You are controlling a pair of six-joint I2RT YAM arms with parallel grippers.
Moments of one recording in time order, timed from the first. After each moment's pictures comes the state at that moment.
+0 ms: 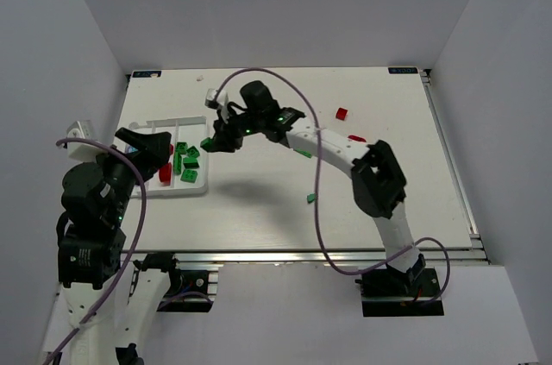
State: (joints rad) left arm -0.05 0.57 1.17 -0.72 -0.02 -0.68; right arm 0.85 2.08 1.82 -0.20 -0.71 -0.19
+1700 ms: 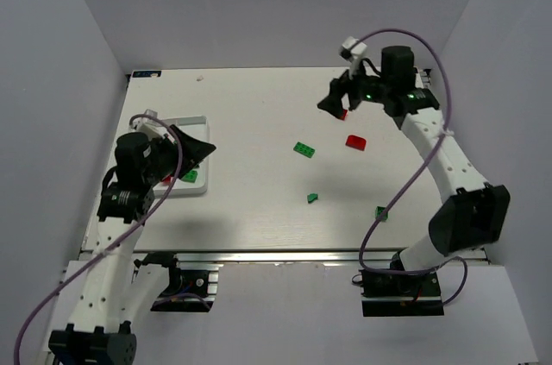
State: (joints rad) left arm -0.06 0.73 0.86 -0.52 0.38 -0.83; right arm 0.33 1.60 1.57 -0.37 -0.67 -0.24
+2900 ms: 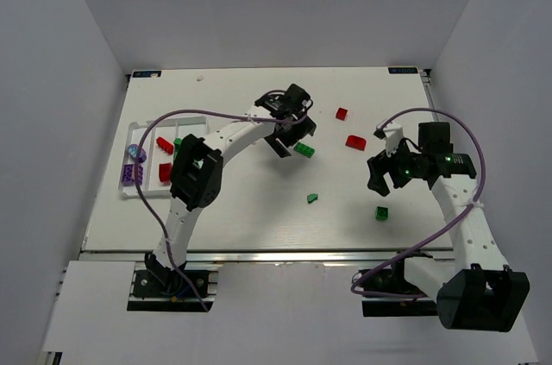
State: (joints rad) left arm -0.71 2.17 1.88 -0.81 -0.12 -1.32; right arm 0.01 1.06 0.95 -0.89 -0.50 -0.59
